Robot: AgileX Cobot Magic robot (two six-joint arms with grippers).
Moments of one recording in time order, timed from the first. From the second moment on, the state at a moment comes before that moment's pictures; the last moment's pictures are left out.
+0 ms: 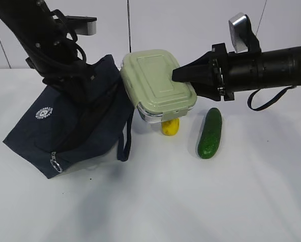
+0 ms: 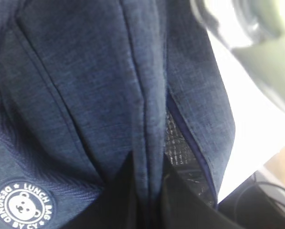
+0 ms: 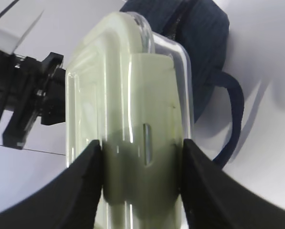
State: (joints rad) left arm -0.41 1.91 -1.63 -0.24 1.19 0.23; right arm 0.03 1.92 -1.20 1.56 1.13 -1.11
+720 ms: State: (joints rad) left arm -0.41 1.91 -1.63 -0.39 1.13 0.24; right arm 0.05 2.02 -1.20 1.56 1.13 -1.12
